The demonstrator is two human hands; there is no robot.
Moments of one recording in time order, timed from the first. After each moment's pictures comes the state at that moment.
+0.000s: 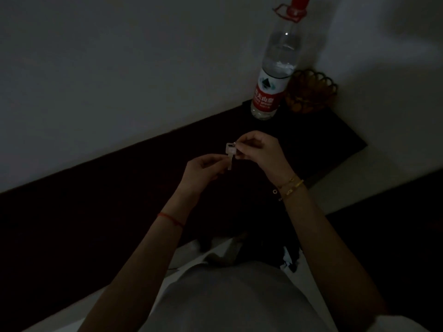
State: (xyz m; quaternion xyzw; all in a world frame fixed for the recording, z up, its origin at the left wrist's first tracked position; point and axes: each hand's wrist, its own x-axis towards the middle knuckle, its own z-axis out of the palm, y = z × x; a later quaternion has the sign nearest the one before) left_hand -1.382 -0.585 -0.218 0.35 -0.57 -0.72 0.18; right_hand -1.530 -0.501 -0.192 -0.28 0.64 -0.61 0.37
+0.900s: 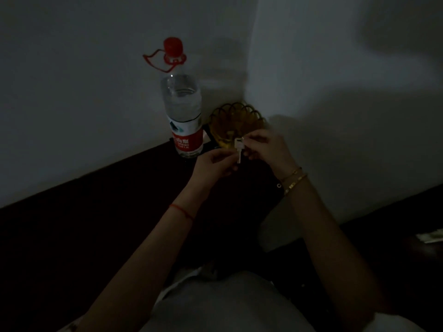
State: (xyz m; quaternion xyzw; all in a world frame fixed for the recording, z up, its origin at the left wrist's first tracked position) left_hand -1.657 -0.521 -0.186 0.32 -0.60 -0.72 0.16; right_hand -1.797 -0.438 -0.167 -0.28 0.71 -0.58 0.30
